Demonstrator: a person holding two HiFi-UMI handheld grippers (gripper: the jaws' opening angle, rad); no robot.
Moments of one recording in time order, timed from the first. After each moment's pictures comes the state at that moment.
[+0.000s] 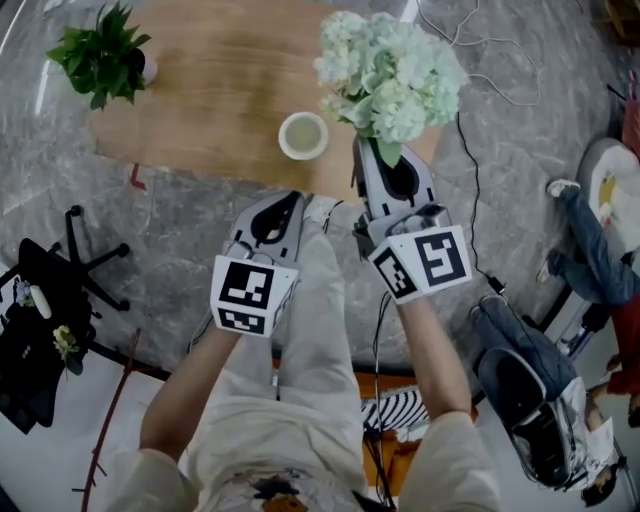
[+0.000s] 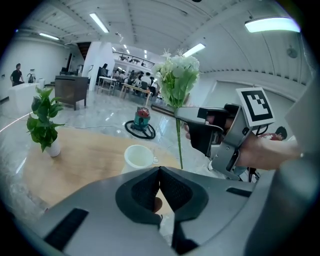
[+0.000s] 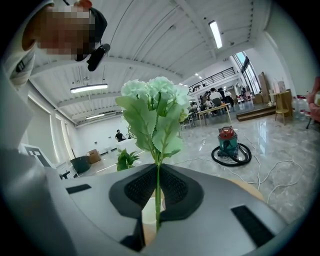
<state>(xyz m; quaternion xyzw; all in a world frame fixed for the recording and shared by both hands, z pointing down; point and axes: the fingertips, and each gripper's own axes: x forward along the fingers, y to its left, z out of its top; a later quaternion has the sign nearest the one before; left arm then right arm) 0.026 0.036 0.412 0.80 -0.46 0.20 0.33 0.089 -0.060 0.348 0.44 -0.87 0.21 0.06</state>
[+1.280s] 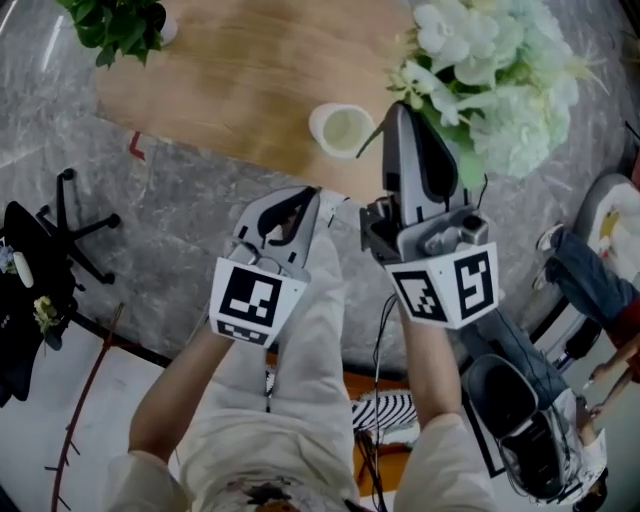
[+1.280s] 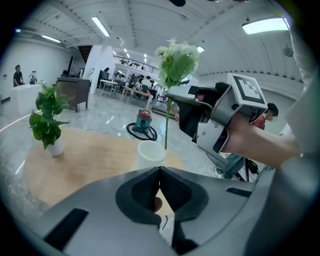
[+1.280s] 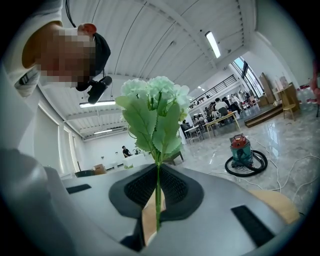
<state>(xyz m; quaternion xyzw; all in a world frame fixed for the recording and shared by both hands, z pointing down) -0.006 0.039 0.441 0.80 -0.47 0.18 0.32 0.036 -0.083 0.332 0.42 -0.89 0.19 -0.04</state>
